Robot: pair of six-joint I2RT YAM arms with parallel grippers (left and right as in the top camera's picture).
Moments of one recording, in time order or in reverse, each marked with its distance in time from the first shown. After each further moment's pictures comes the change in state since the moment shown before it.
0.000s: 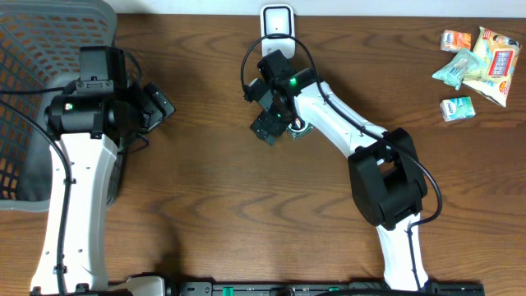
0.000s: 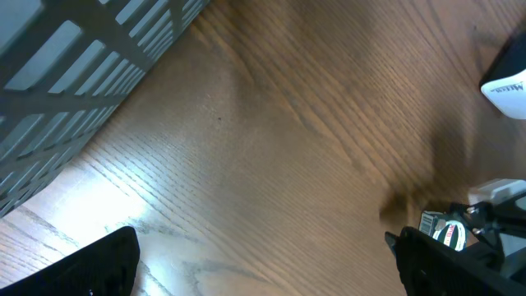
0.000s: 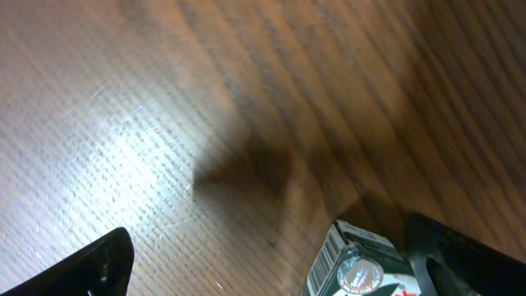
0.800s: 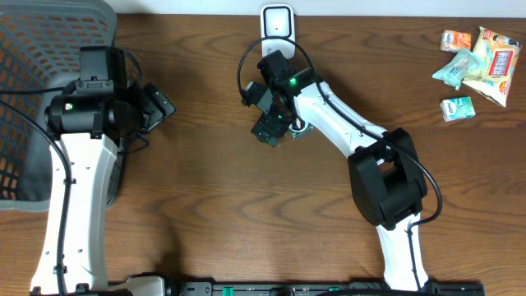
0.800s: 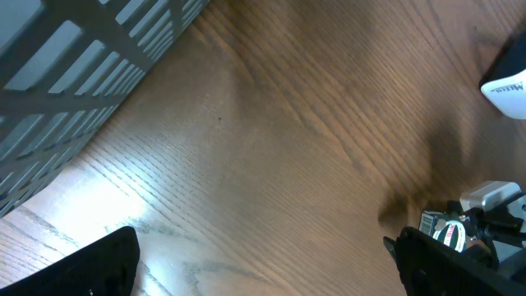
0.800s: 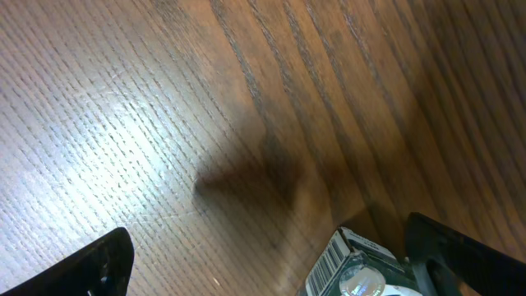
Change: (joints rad) left arm 0.000 0.000 0.000 0.000 0.000 0.000; right arm 0.000 0.000 0.000 -0.005 -0.022 -0.085
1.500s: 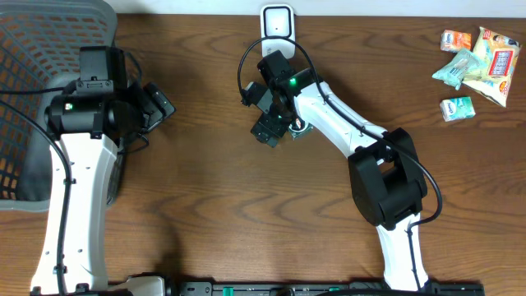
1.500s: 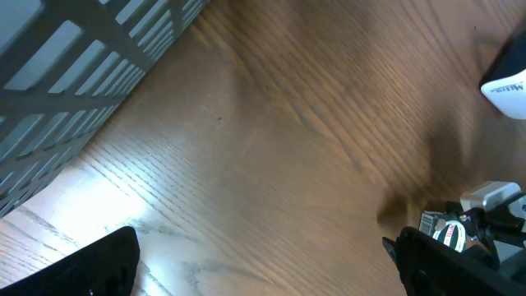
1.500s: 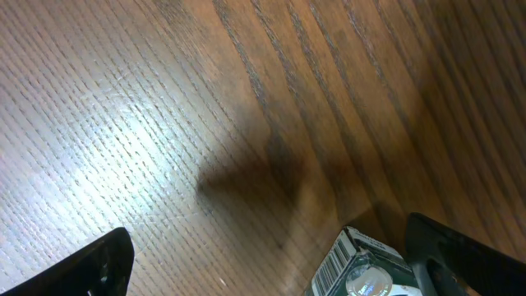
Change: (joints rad) left arm 0.000 0.000 0.000 0.000 0.000 0.000; right arm 0.000 0.000 0.000 -0.003 -0.008 0.014
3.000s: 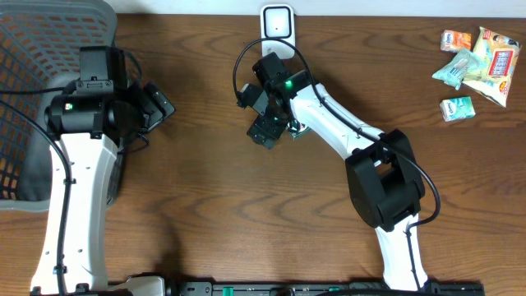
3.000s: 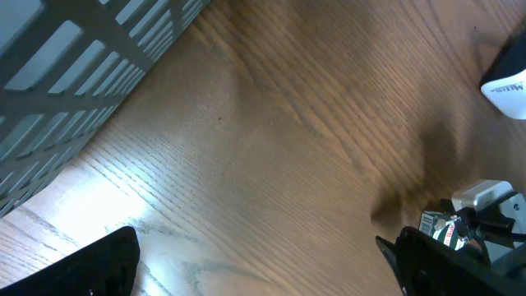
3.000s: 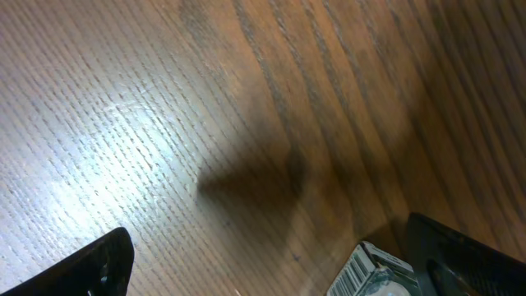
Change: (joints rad) left arm 0.000 0.000 0.000 0.000 0.000 0.000; right arm 0.023 0.000 0.000 0.011 0.000 0.000
